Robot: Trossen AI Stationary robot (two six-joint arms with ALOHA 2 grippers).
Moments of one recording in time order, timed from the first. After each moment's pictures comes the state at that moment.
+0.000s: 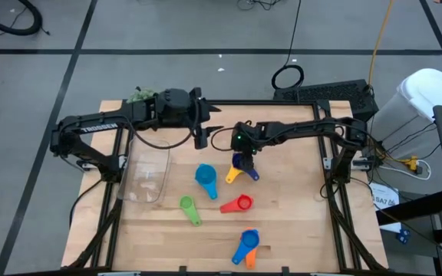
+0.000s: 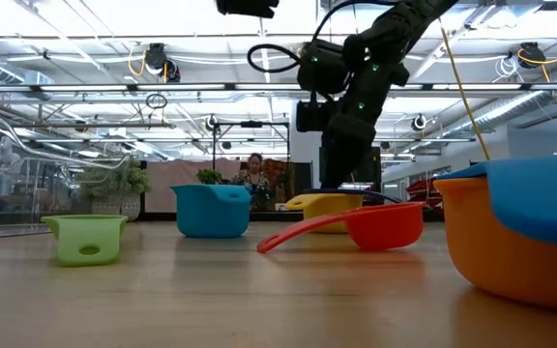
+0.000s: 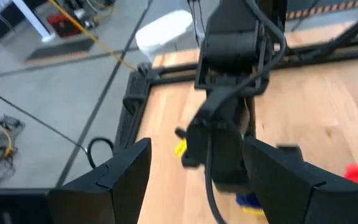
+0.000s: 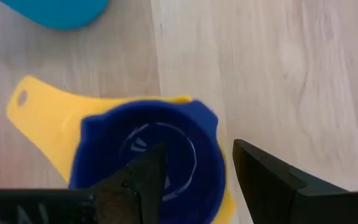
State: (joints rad) left arm 0.19 1.43 1.47 -0.48 -0.06 0.29; right arm -0.25 1.78 1.12 -0.47 -0.11 -0.09
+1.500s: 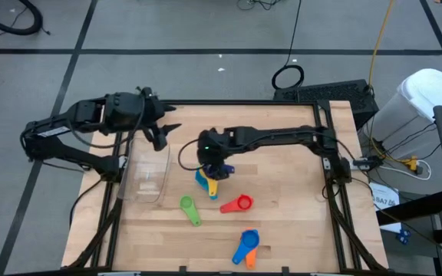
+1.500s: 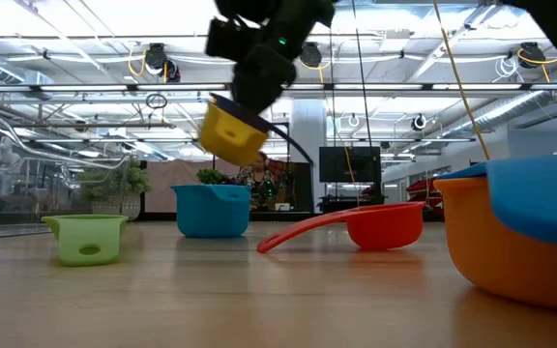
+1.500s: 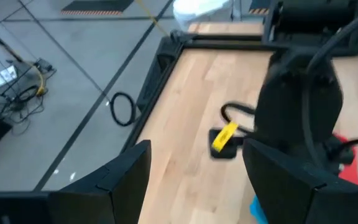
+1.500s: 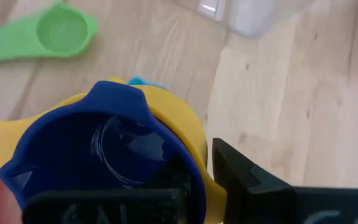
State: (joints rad) left arm 0.09 1.11 1.47 -0.90 -0.30 0.04; right arm -0.06 2.10 1.86 -0.78 -0.03 -0.36
